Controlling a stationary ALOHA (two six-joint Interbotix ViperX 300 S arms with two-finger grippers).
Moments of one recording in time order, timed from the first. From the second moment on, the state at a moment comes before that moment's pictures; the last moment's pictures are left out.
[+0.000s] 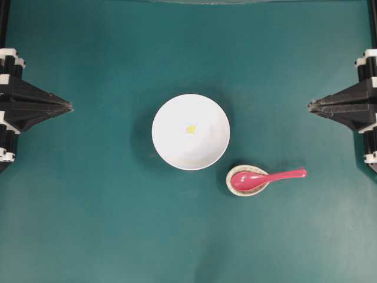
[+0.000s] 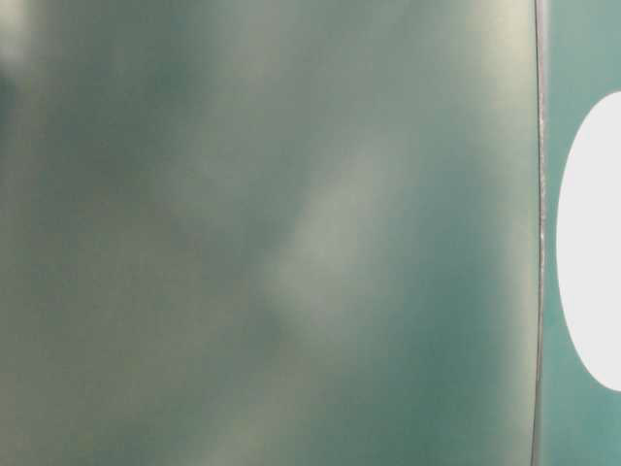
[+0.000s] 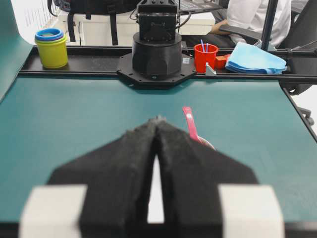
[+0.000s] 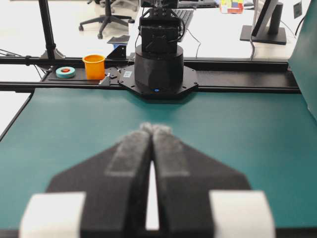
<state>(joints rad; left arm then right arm) 0.00 -0.97 1.19 0.00 -0.29 0.00 0.00 -0.96 1.17 0.00 -0.29 0.00</state>
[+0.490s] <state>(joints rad) 0.00 -0.96 1.19 0.01 -0.28 0.00 0.00 -0.93 1.17 -0.03 -0.30 -0.02</state>
